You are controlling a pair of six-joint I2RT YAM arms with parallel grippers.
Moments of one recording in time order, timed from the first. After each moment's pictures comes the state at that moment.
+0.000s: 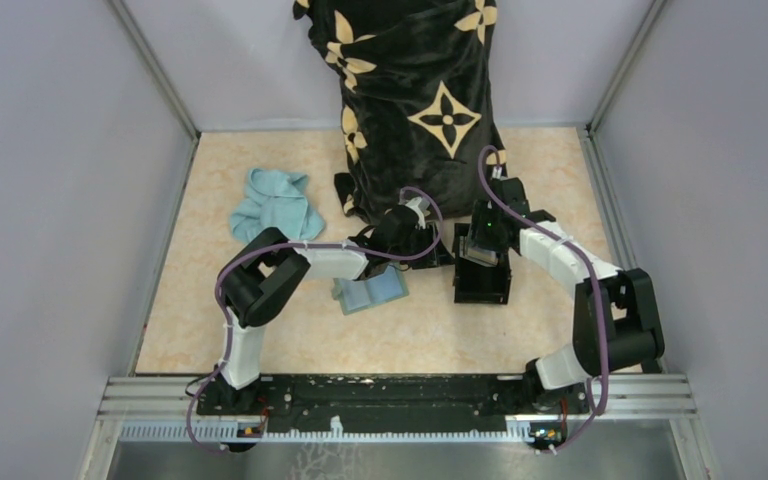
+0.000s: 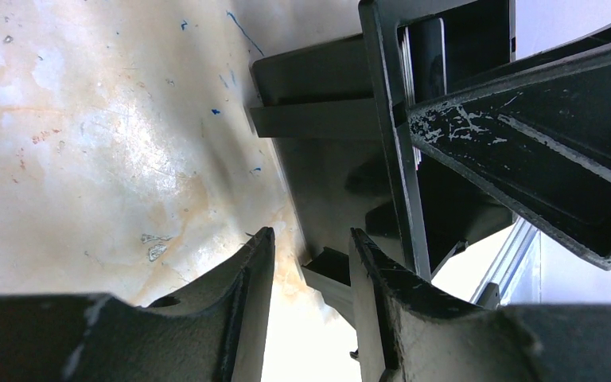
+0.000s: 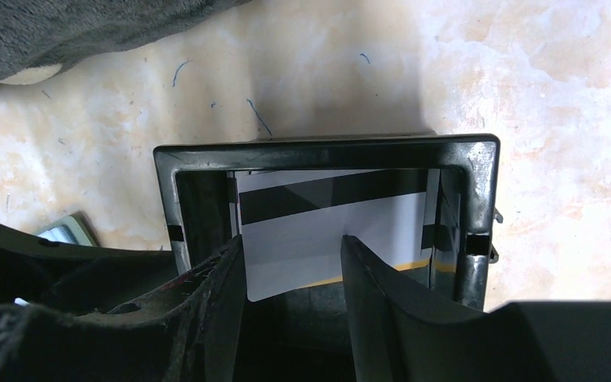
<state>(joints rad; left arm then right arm) -0.87 2.02 1.16 0.32 0.18 -0.84 0.26 1.46 0.92 -0.40 0.00 0.44</state>
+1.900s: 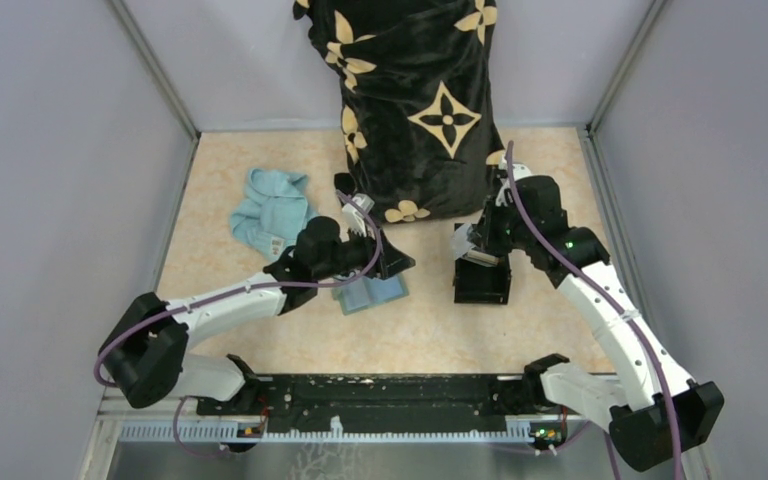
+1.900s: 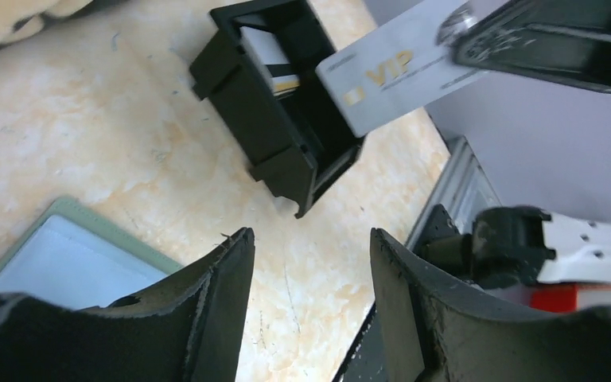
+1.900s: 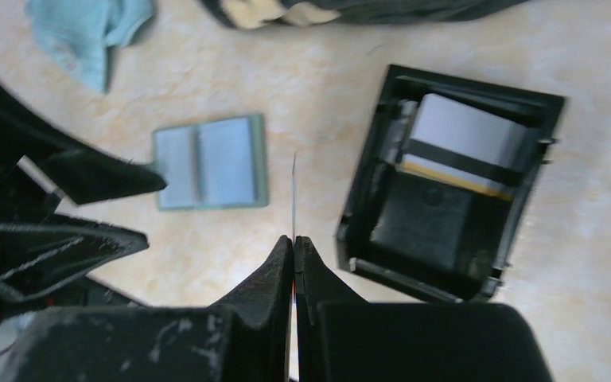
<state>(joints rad) -0.80 1.35 0.70 0.38 0.23 -0.66 0.36 1.01 1.05 -0.70 -0.09 0.33</state>
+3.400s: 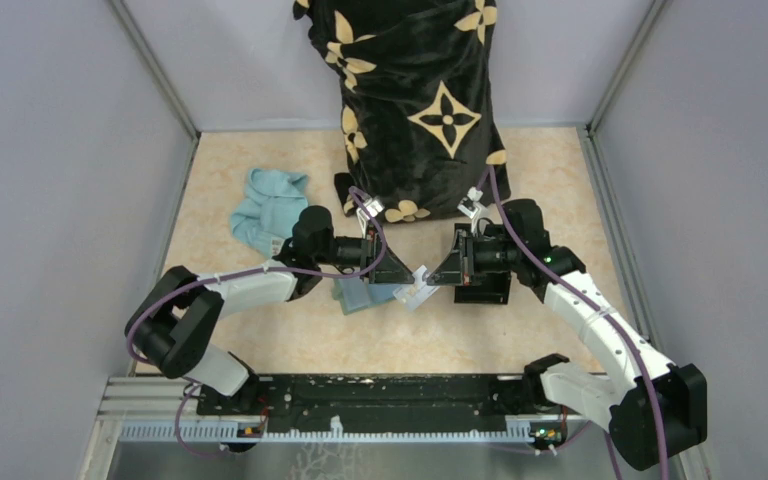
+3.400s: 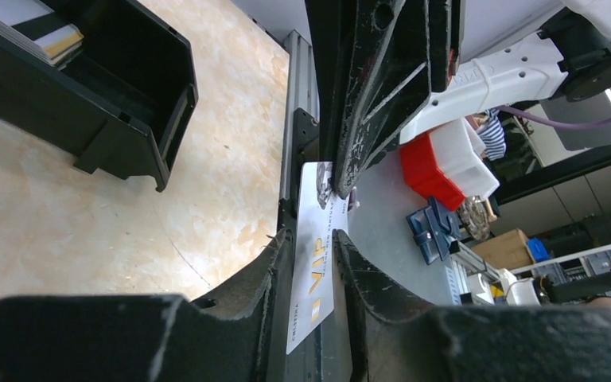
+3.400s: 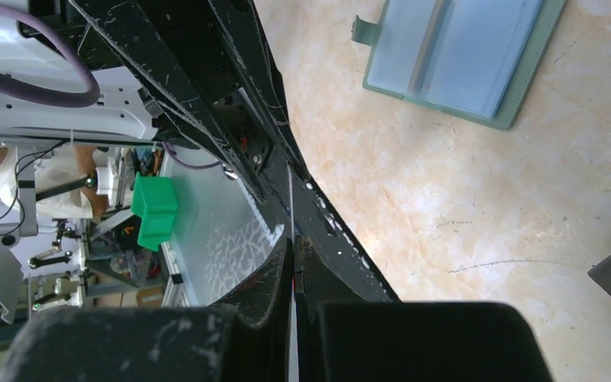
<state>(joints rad) -0.68 1.51 0.70 0.75 0.96 -0.72 0.37 1.02 0.77 -0.43 -0.86 0.48</state>
